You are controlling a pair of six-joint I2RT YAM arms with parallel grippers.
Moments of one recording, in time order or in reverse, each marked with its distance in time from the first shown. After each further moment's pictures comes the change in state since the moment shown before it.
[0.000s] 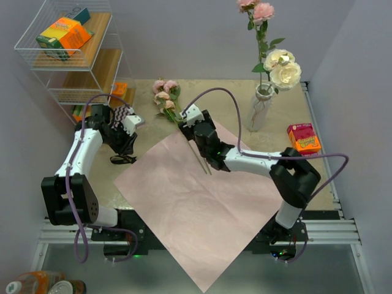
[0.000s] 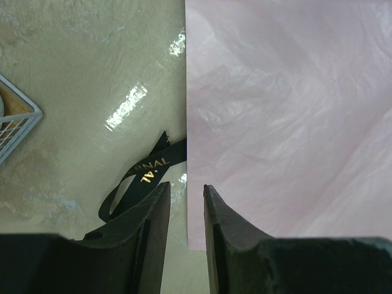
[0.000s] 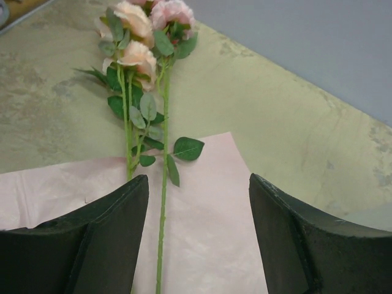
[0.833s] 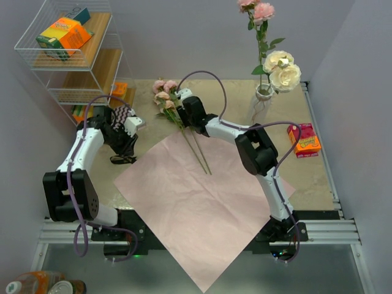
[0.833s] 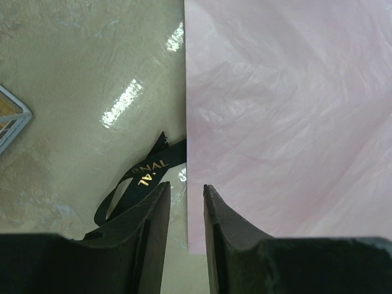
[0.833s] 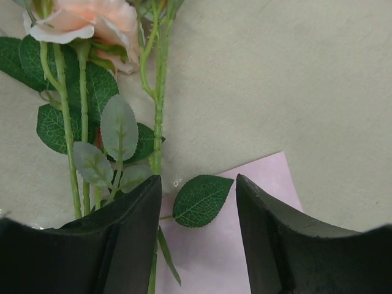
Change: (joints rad) left arm 0.000 0.029 -0.015 0.021 -0.004 0.010; right arm -0.203 0.592 0.708 -0.491 -0.281 0.154
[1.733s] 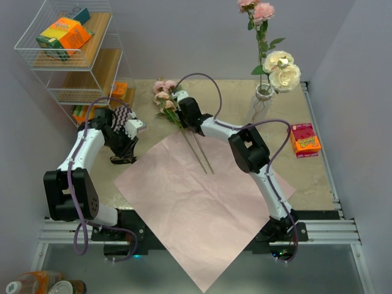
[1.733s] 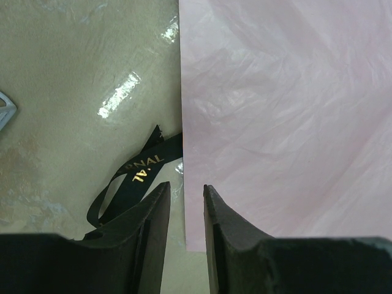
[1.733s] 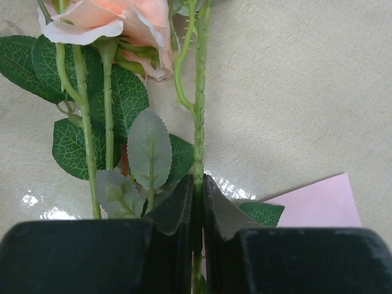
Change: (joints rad) left arm 0.000 0.011 -0.025 0.000 -0.016 0.018; right arm 0.000 0.145 0.153 -0.057 -0.077 0.067
